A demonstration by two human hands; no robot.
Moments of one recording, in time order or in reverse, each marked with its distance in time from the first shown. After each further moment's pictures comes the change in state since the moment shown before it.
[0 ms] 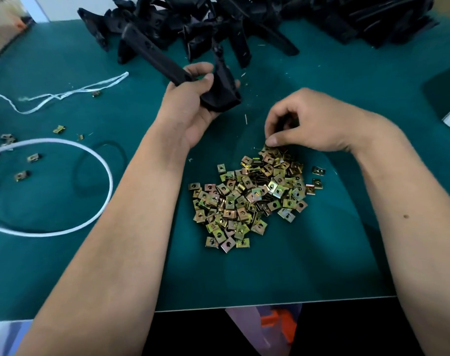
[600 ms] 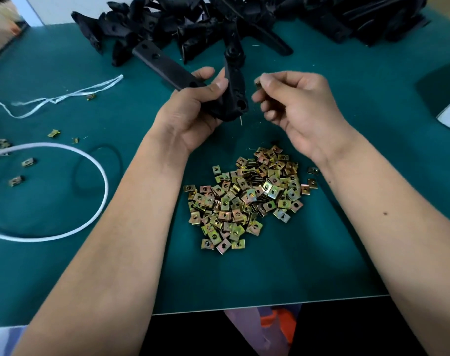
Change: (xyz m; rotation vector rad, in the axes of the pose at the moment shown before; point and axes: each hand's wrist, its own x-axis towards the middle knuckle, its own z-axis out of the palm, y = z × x) left_hand -0.006 -0.003 0.006 -0.127 -0.142 -0.121; right_hand 0.012 -0.022 0.026 1.147 0.542 0.156
